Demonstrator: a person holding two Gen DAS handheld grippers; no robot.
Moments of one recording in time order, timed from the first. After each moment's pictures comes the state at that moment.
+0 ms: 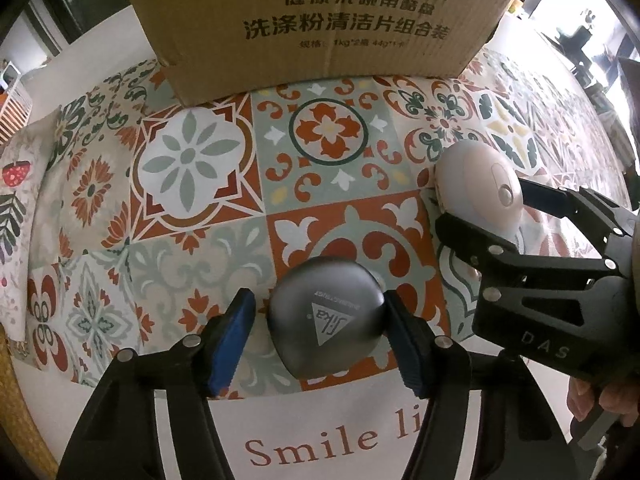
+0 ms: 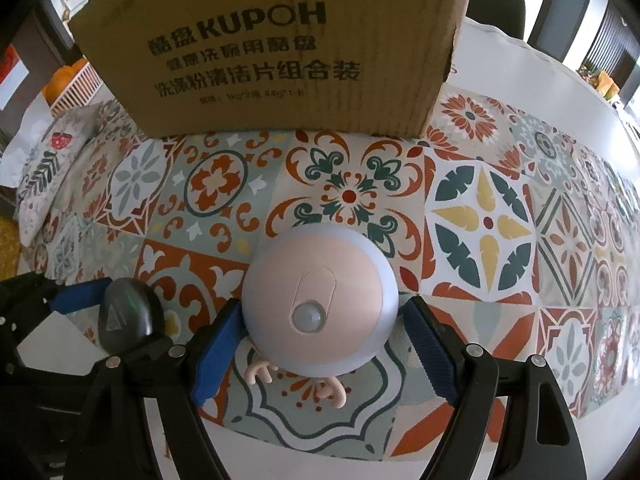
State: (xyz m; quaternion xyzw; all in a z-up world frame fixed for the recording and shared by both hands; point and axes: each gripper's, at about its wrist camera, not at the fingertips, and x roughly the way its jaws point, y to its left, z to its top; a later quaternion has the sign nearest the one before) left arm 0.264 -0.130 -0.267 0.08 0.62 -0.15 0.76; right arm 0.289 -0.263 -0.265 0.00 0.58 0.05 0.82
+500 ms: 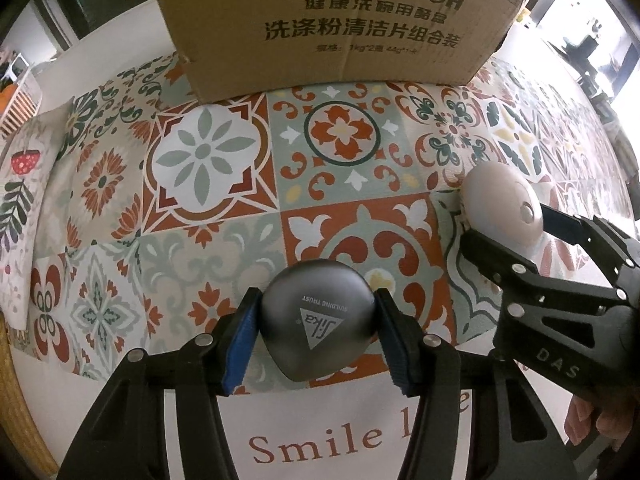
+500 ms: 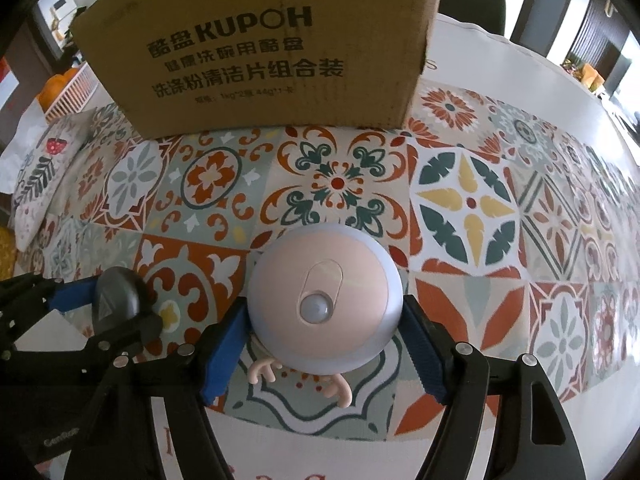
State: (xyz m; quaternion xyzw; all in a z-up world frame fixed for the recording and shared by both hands) left arm 0.258 -0.121 -0.266 0.07 0.62 -0.14 0.77; right arm 0.267 -0.264 -0.261 0.01 0.57 0.02 0.82
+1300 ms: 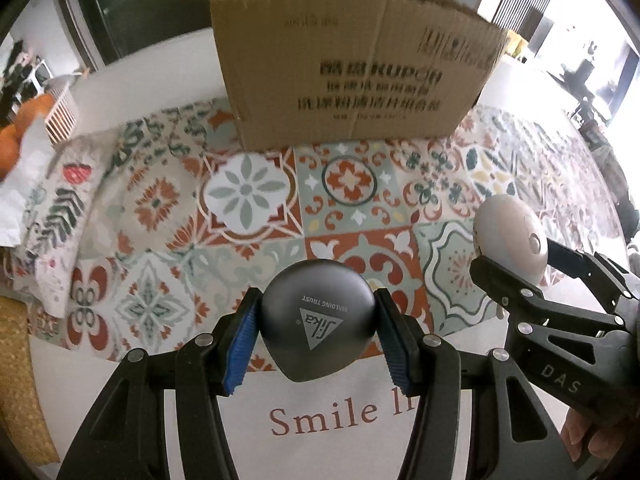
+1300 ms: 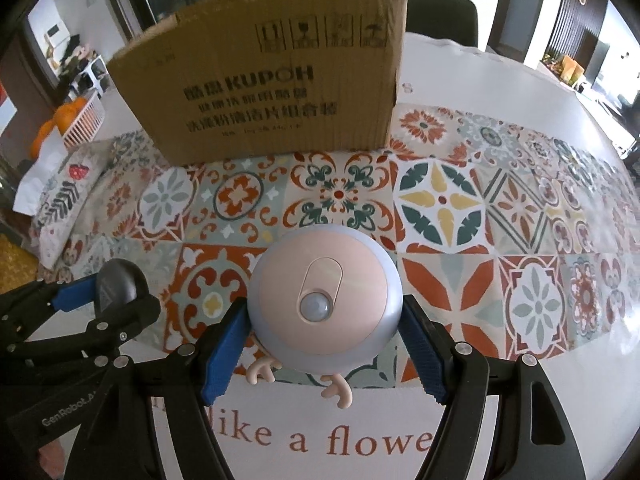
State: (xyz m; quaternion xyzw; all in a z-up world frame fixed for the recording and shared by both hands) left arm 0.229 -0.096 -0.199 0.05 0.56 -0.12 0.82; right arm 0.232 -0.268 -0.207 0.04 0.54 0.00 0.84
